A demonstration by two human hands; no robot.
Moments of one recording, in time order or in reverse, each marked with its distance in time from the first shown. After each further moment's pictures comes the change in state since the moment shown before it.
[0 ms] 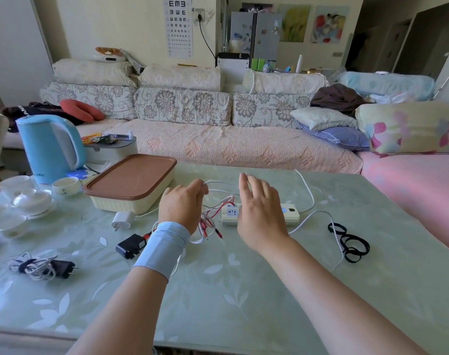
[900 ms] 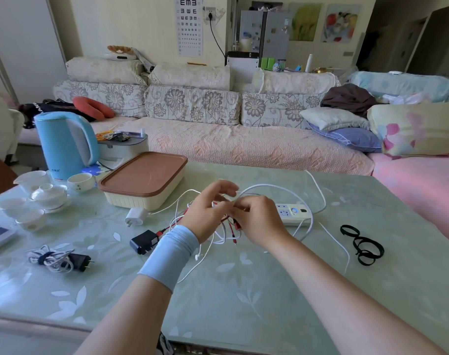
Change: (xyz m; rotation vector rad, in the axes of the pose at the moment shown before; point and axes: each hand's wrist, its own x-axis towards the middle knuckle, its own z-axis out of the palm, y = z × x) left_hand -0.013 0.020 -0.022 -0.834 -0.352 -0.161; right_hand 0.006 -0.028 -0.007 0.722 -0.231 0.234
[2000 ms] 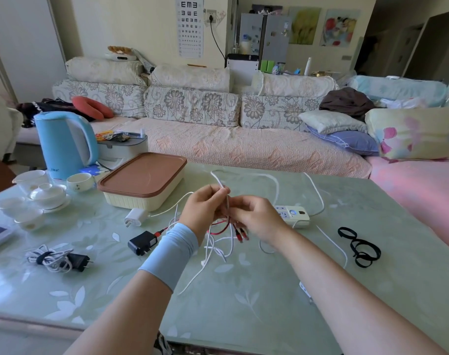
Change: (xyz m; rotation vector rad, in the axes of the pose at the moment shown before) left_hand 0.004 0.005 0.005 -0.611 0.141 -0.242; right_hand 0.003 0.006 -0.003 0.524 -0.238 0.178
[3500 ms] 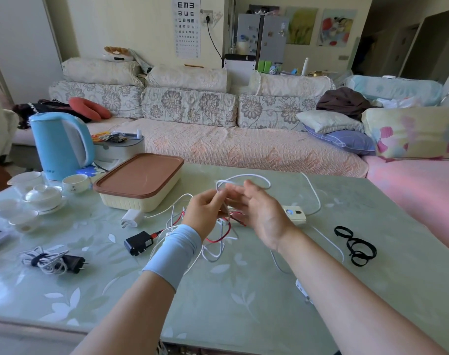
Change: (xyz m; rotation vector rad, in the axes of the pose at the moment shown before) left_hand 0.001 -0.008 0.008 0.389 0.079 0.053; right_hand -0.005 -0.016 -0.009 0.493 -0.086 0.048
